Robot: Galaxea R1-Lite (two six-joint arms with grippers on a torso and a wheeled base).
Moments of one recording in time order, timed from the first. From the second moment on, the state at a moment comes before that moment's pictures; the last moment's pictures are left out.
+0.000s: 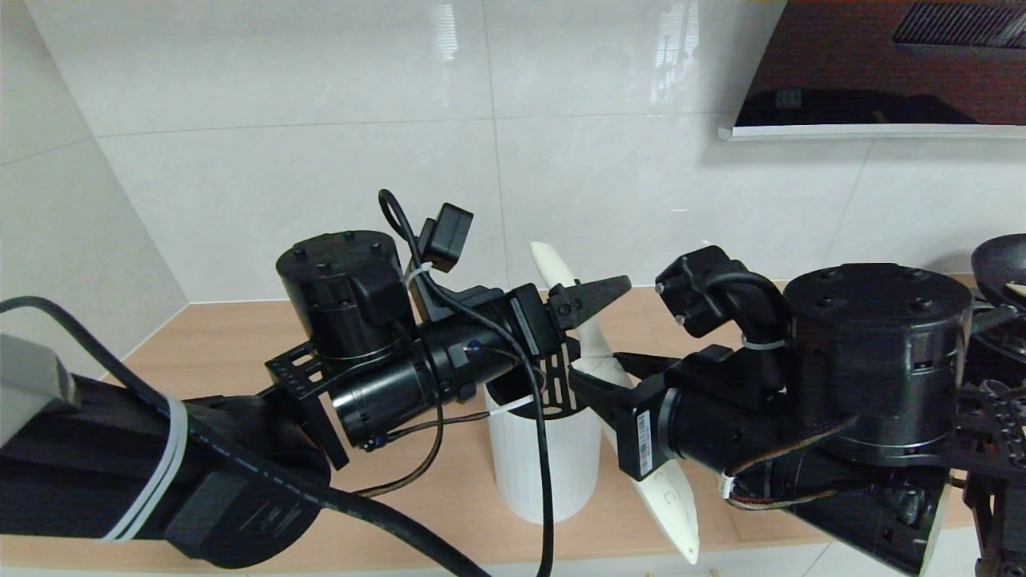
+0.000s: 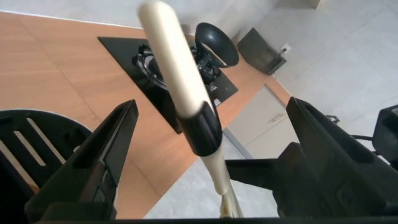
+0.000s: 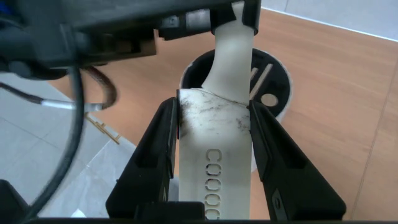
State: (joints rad) left arm -0.68 1.83 -0.85 -1.03 -0.28 -0.69; right arm 0.96 1.63 -0.84 -0.56 -0.29 0.15
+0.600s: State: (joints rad) left arm -0.69 1.83 -0.85 -1.03 -0.27 -0.69; right arm 0.96 1.63 -0.84 -0.56 -0.29 0.15
